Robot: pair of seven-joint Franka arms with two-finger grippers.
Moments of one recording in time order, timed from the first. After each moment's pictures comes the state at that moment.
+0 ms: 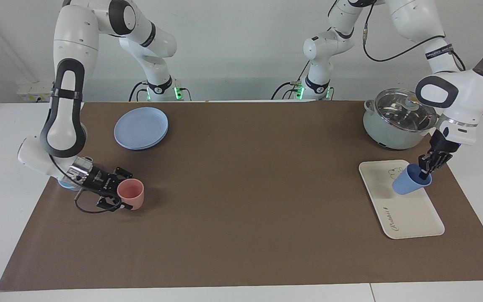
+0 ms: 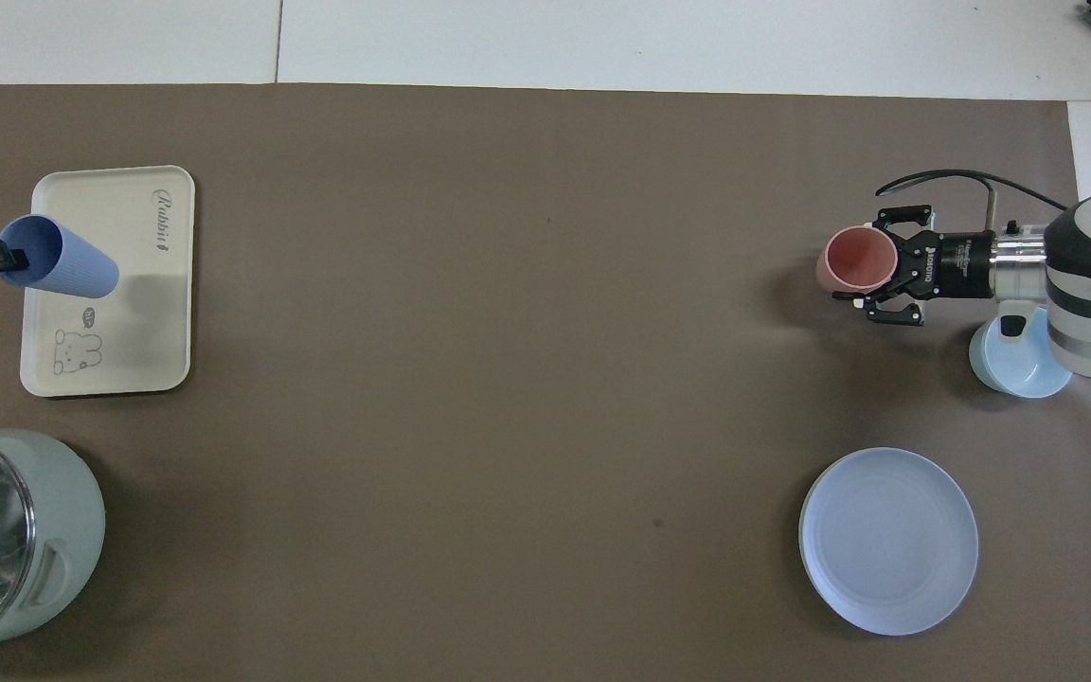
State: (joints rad) left arm 0.33 0.21 -0.08 -1.96 -0.31 2.48 0.24; right arm -0.24 0.50 0.01 -1.78 0.98 2.05 0.90
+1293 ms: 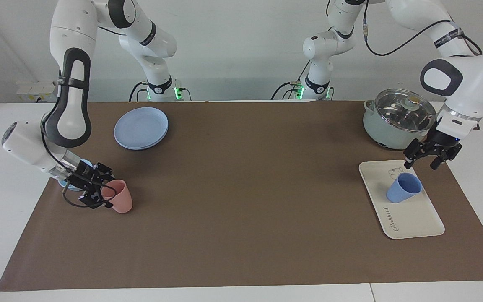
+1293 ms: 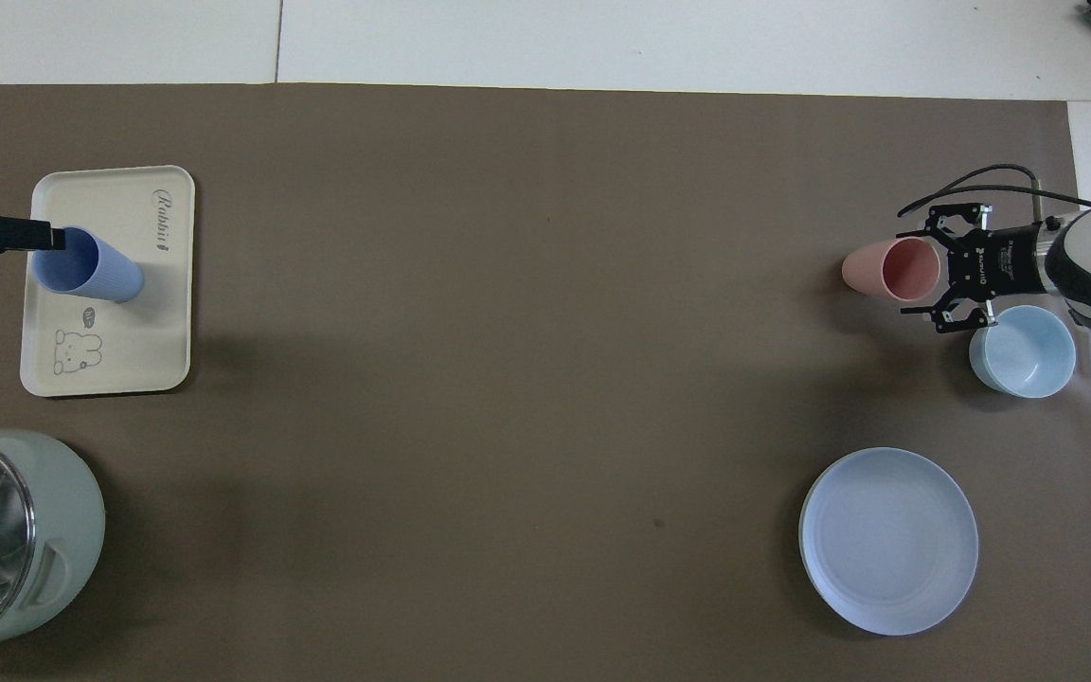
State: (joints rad) left arm 0.24 0.12 -0.10 -1.77 -0.13 2.10 0.29; right arm -0.25 0.41 0.01 -1.78 0.58 2.11 0.87
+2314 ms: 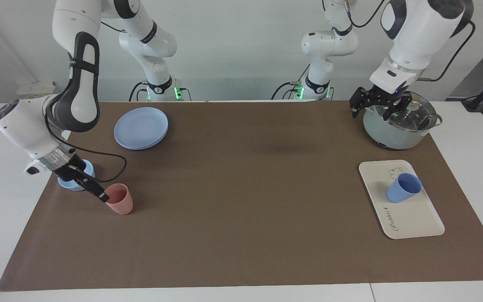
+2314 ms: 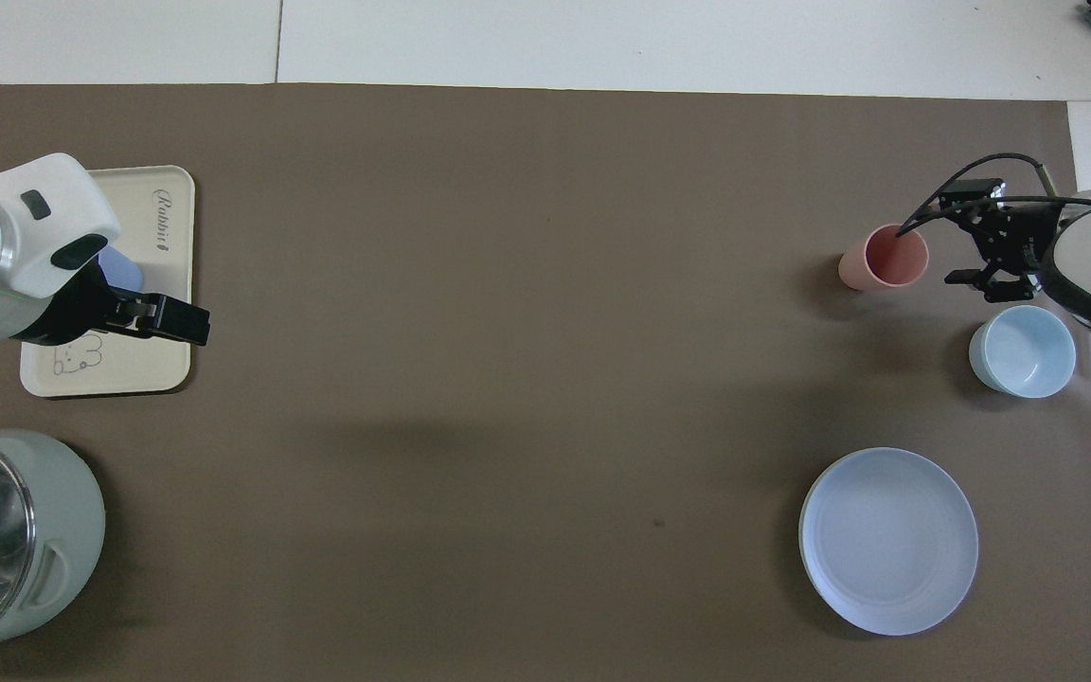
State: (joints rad) left arm -0.03 -0.05 -0.09 -1.65 -0.01 1.58 0.07; right arm -0.21 0.31 0.02 -1.78 0.39 2.24 0.14
